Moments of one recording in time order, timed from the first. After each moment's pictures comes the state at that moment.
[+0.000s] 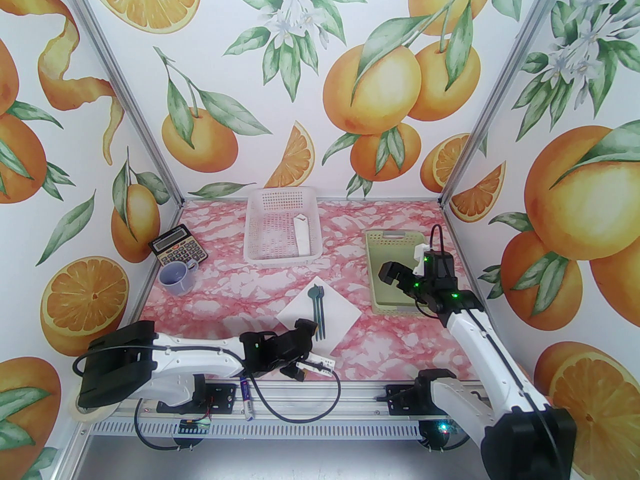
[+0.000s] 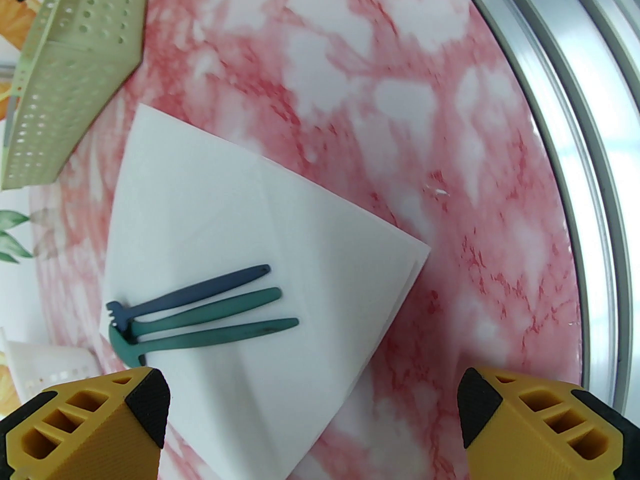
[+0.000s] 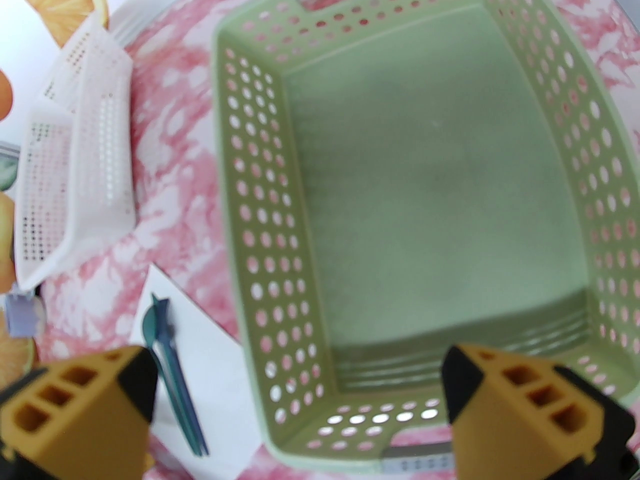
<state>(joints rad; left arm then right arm) -1.29 1.41 0.57 -0.08 -0.21 0.77 0.03 1.00 0.71 -0.52 -0.24 0.50</state>
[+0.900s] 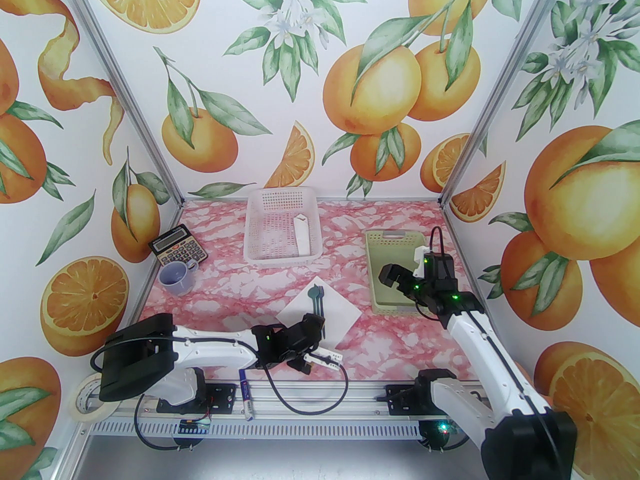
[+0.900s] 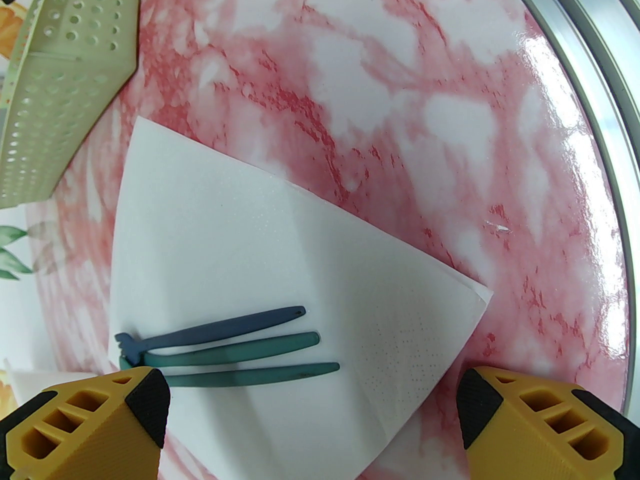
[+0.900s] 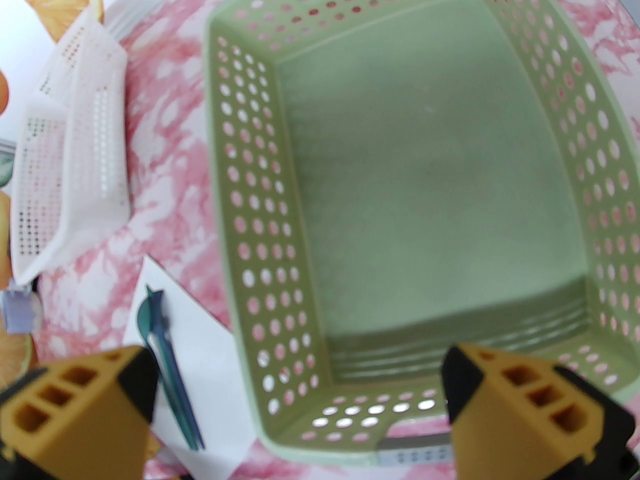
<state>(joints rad) -1.24 1.50 0.65 -0.05 -0.18 0.82 0.03 0.99 0.70 -0.55 -0.24 0.50</state>
